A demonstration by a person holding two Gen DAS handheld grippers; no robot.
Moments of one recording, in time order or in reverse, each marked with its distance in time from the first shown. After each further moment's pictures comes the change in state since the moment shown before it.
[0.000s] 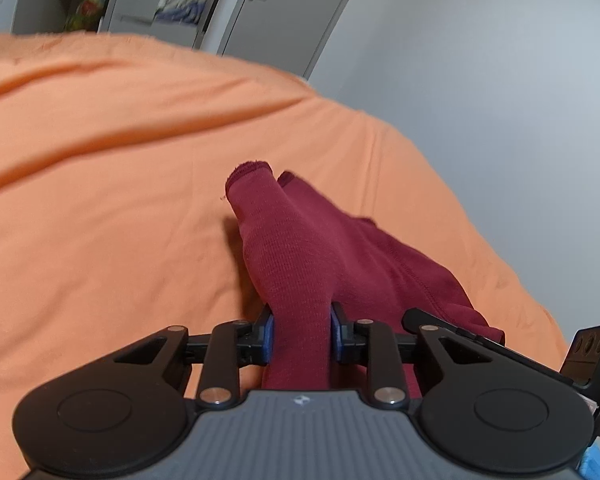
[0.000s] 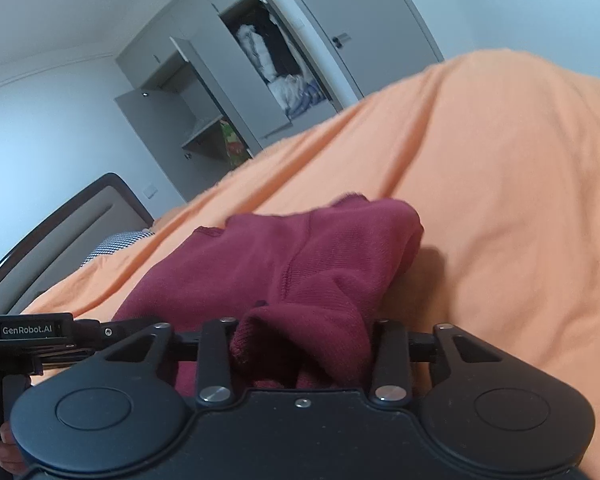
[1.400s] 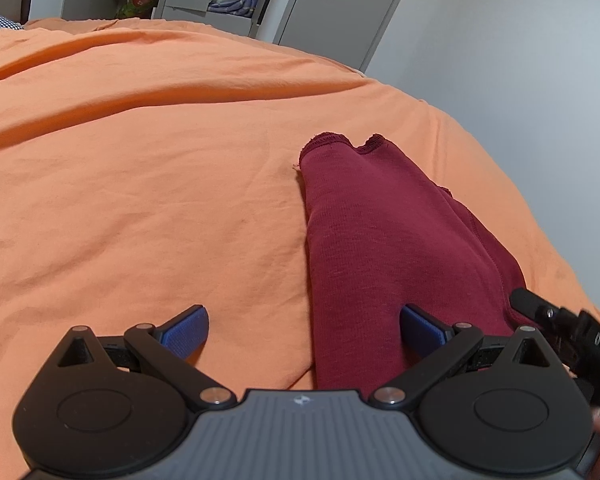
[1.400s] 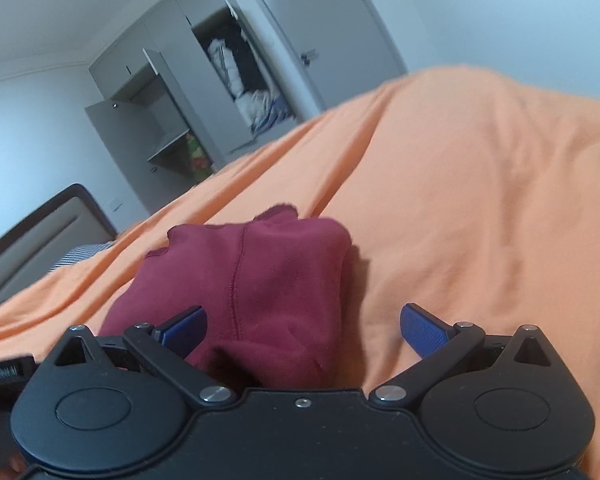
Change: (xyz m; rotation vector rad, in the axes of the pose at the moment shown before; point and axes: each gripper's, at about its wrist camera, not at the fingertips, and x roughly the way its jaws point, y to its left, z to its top) left arm 0.014 0.031 -0.043 -0.075 0.023 0.150; right arm 0.022 -0.051 -0.008 0.024 -0.027 -0.103
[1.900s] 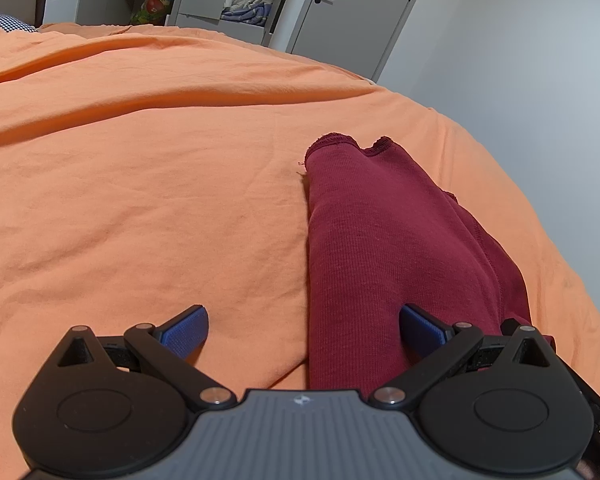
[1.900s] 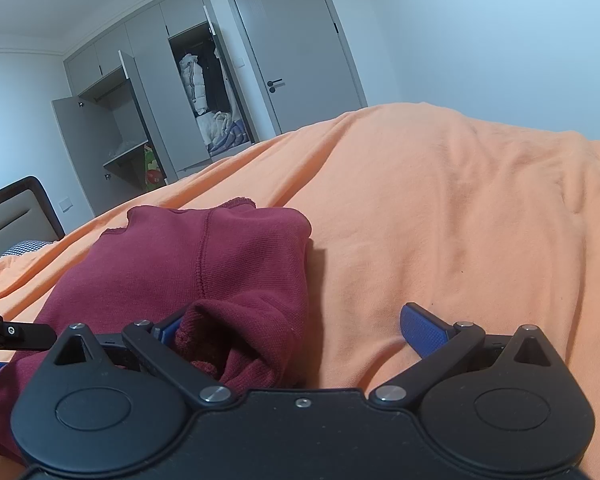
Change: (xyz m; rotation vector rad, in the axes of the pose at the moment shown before) left arm 0.001 -0.008 -0.005 -0.025 -0.023 0.036; right arm -0.010 0.018 -0.041 -0.108 -0.128 -0.205
